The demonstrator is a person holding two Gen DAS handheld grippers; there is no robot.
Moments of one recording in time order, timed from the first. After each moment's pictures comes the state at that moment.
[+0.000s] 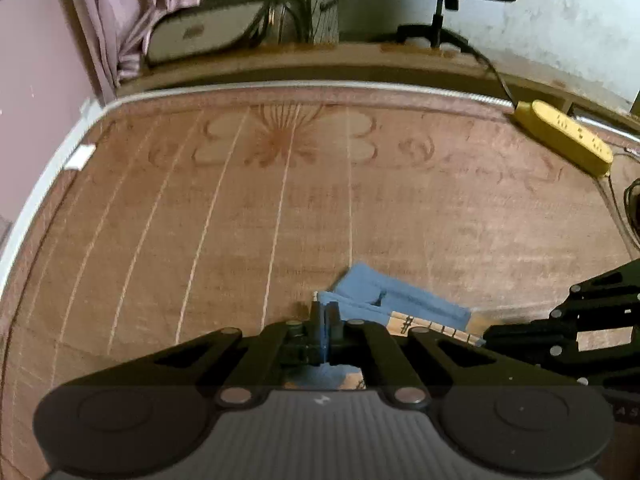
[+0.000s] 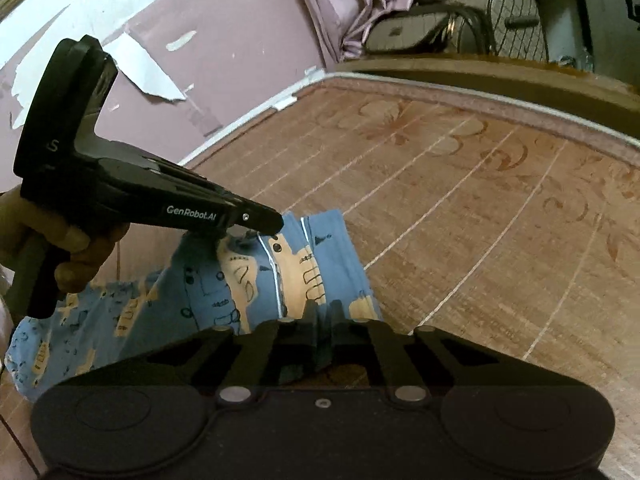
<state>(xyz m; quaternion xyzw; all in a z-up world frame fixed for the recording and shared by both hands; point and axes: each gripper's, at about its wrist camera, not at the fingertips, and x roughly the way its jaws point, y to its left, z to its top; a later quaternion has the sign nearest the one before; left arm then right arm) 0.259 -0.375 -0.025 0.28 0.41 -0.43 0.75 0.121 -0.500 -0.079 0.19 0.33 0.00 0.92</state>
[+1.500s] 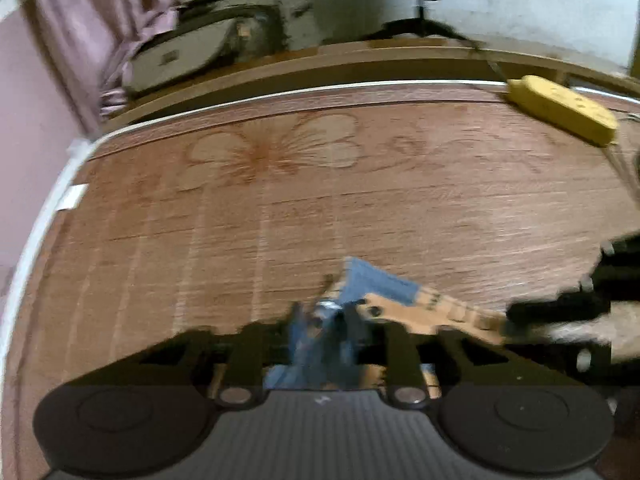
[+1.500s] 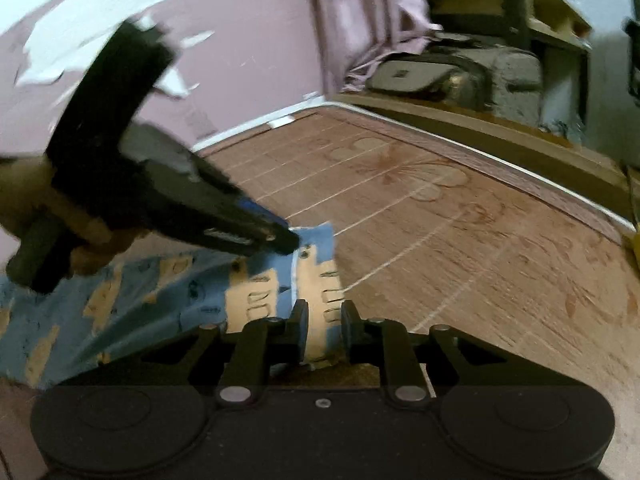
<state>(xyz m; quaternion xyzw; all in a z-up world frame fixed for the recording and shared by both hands) 0.242 -0.399 -0.037 0.33 0.37 -0.41 0.77 0.117 -0.477 -0.077 0.07 0.32 -0.03 0.94</state>
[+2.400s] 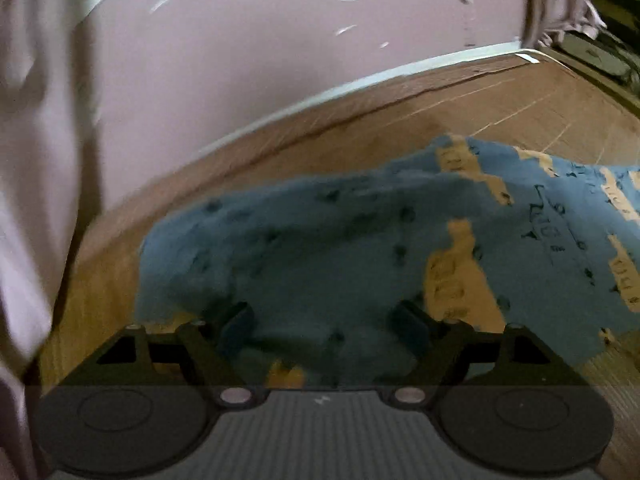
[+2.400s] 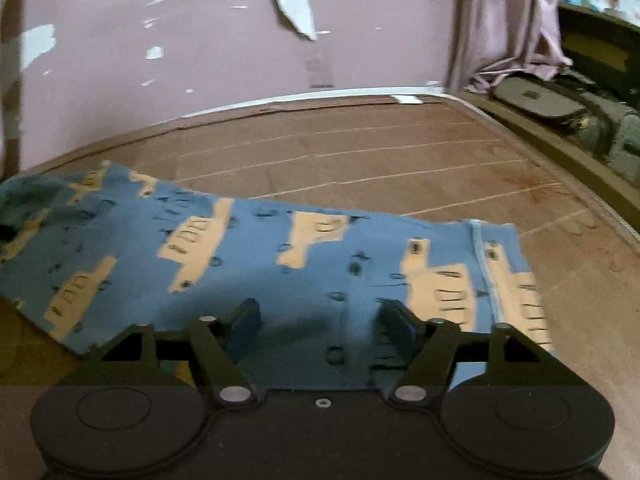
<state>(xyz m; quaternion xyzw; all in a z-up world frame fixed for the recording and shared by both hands) 0.147 0.058 -0.026 0.09 0.45 -0.03 0.89 0.151 -0.370 -0.093 -0.02 0.32 0.04 0.95</state>
